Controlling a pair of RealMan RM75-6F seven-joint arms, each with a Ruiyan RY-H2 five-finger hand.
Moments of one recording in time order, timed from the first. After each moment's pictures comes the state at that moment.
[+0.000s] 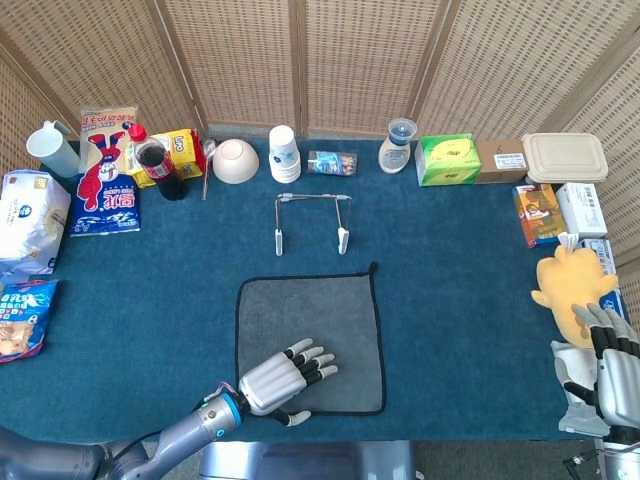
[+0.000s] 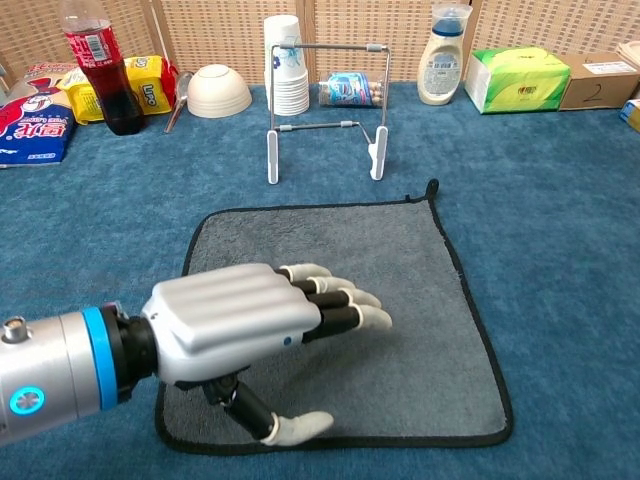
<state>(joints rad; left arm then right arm) -0.66 -1.67 0.02 -1.71 1.45 0.82 0.55 -0.03 -1.14 0.09 -1.72 -1.39 1.53 0.04</state>
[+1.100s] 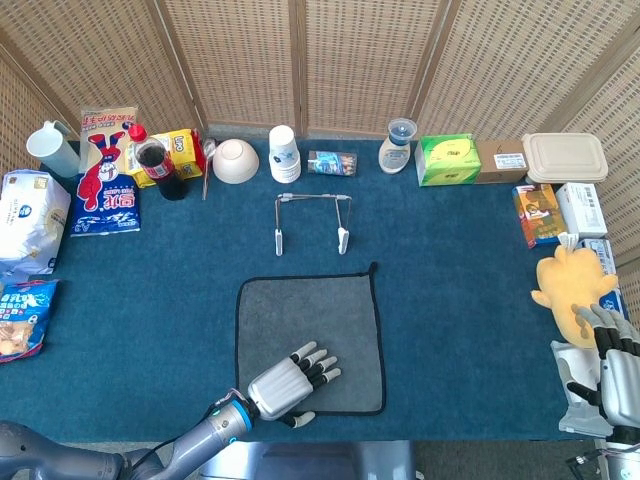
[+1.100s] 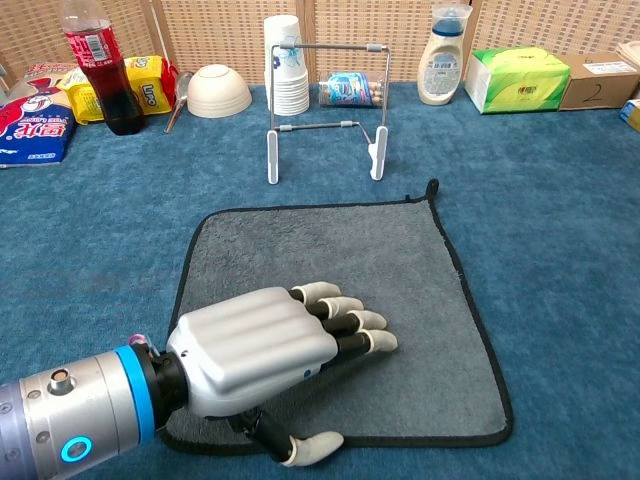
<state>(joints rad) -0.66 -1.80 0.06 -1.61 1.41 0.90 0.72 -0.03 -1.14 0.10 -1.70 -1.38 1.52 0.06</state>
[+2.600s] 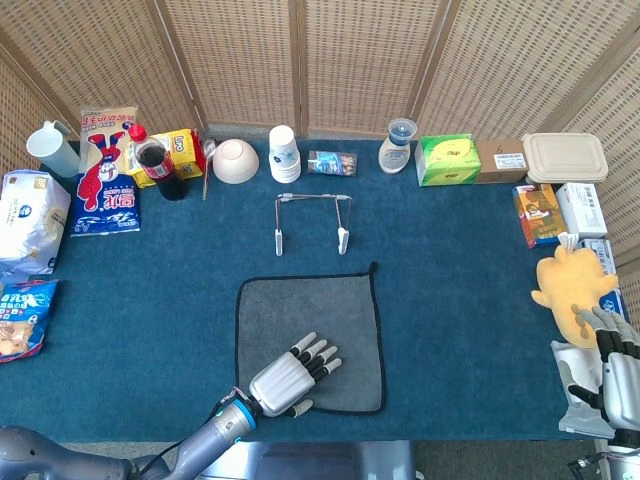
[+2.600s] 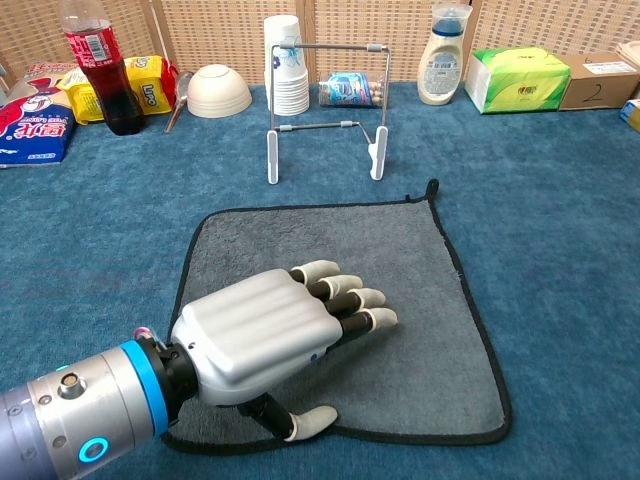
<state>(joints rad) -0.64 -1.84 0.06 -1.60 1.39 0.98 0.84 -0.04 -1.14 0.09 -1.70 -1.39 1.53 0.08</state>
